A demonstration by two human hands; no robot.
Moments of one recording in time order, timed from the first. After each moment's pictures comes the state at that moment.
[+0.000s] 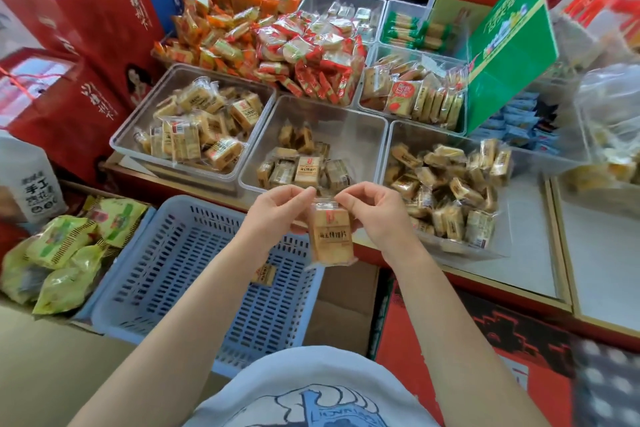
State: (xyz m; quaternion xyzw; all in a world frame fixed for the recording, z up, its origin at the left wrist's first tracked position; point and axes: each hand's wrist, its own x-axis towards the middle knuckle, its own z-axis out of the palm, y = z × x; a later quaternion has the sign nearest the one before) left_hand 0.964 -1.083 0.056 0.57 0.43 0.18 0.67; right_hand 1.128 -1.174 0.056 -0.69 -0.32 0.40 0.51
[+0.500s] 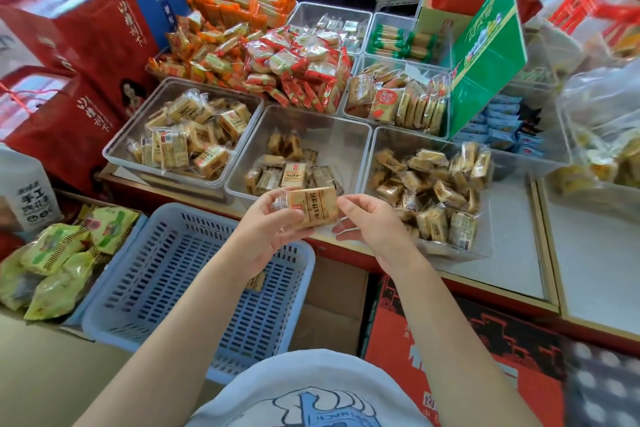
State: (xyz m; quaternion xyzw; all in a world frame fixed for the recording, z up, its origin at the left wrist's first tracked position) left_hand 0.978 -1.103 0.049 0.39 0.38 0.23 0.80; right_hand 1.153 -1.202 0.052 -0.65 -0.26 0.49 0.51
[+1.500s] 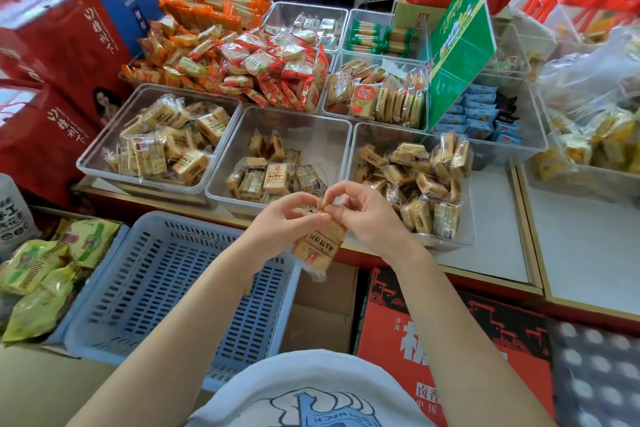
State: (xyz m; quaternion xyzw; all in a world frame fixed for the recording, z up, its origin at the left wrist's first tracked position) left_hand 1.018 -1.123 0.069 0.65 0.37 0.07 0.66; right_hand 1.174 -1.216 0.065 -0.67 -0.42 0.40 0.45
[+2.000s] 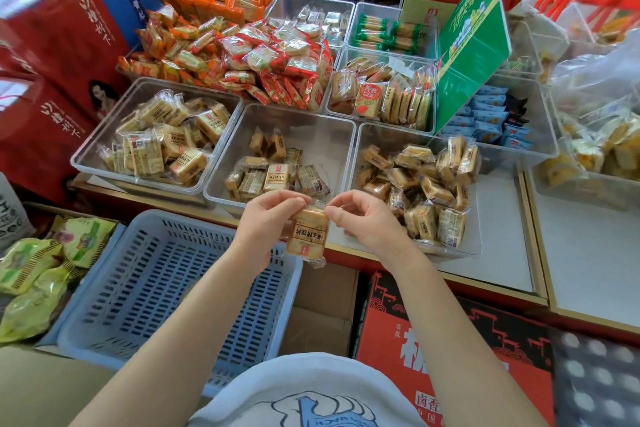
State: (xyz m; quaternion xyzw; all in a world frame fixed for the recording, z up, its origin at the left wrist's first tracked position) left_hand 1.023 -1.102 0.048 0.53 0.45 0.22 0.68; right_hand 1.185 -1.203 0.046 -0.70 -0.35 0.43 0.45
